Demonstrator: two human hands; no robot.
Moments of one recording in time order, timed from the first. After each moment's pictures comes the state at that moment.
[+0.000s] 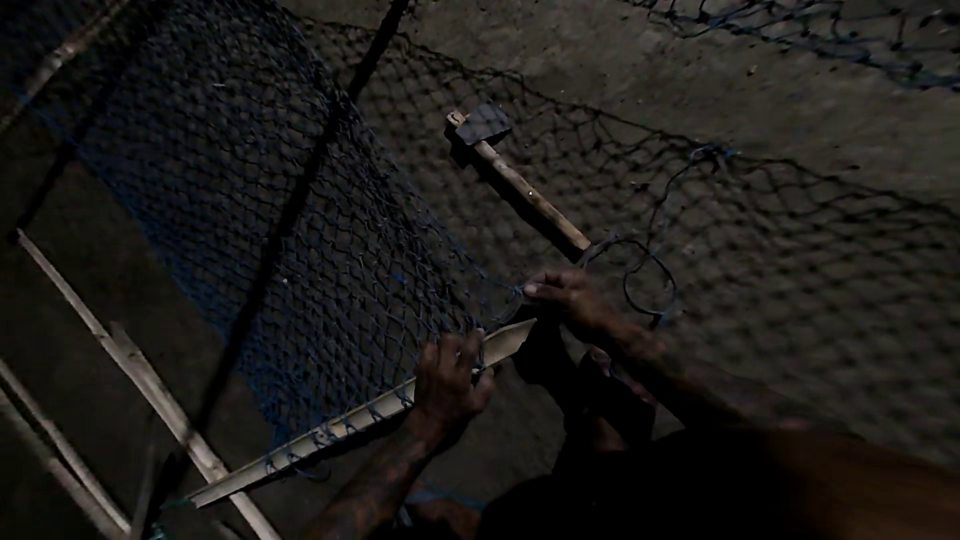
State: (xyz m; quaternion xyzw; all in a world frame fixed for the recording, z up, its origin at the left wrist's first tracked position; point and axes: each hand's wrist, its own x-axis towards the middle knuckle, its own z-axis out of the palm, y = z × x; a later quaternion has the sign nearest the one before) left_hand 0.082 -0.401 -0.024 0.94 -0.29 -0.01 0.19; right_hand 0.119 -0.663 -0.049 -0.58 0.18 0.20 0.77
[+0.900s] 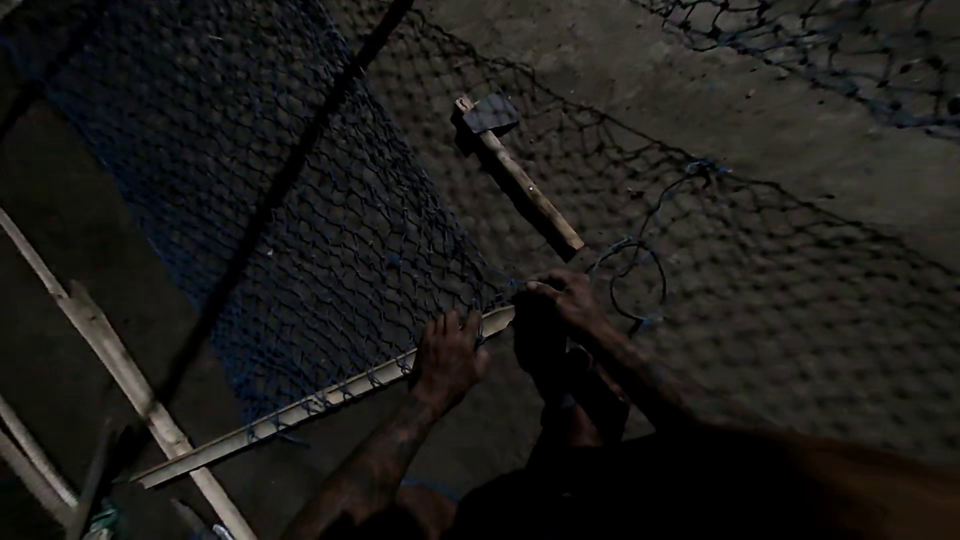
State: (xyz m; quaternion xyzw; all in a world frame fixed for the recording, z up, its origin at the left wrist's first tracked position) left_hand 0.086 -0.434 -0.040 0.95 -0.21 -0.20 0.10; right_hand 0.111 -0.670 -0.053 -0.74 0.24 0.23 0.58
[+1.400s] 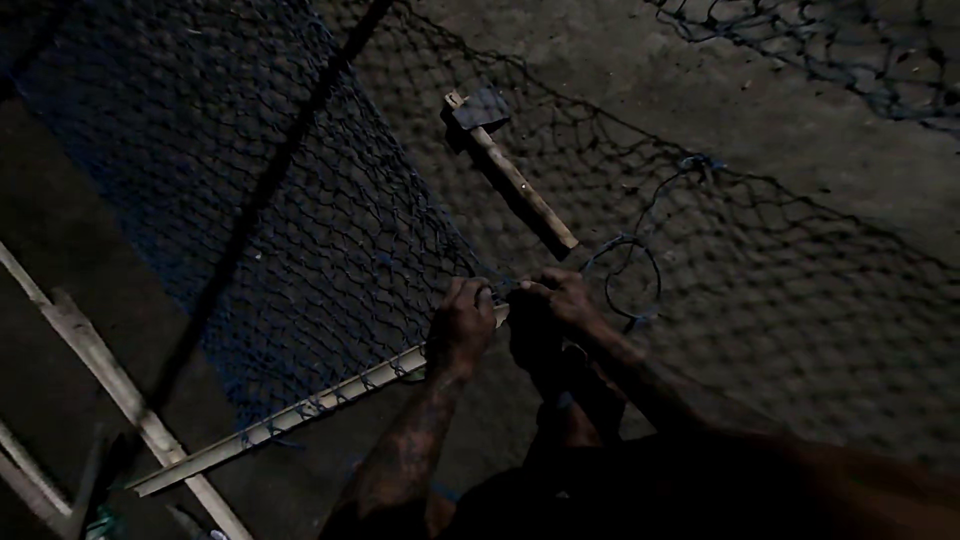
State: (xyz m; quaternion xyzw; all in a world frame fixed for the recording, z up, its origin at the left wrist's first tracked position) left_hand 0.123 -0.490 -0.048 0.92 0.00 -0.12 0.36; right_hand 0.114 -0.673 -0.057 -0.72 0.26 0.25 0.59
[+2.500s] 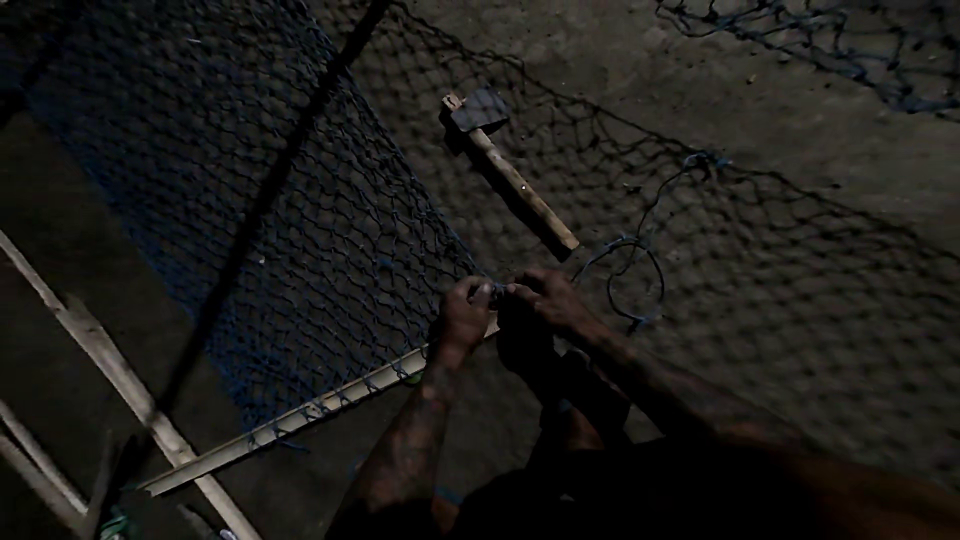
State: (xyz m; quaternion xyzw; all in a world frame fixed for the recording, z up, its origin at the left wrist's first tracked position) left_hand 0.147 -0.487 -0.043 0.83 0.10 -0.30 0.46; right_hand 0.128 -0.663 -0.050 -0.76 0.16 0.29 0.56
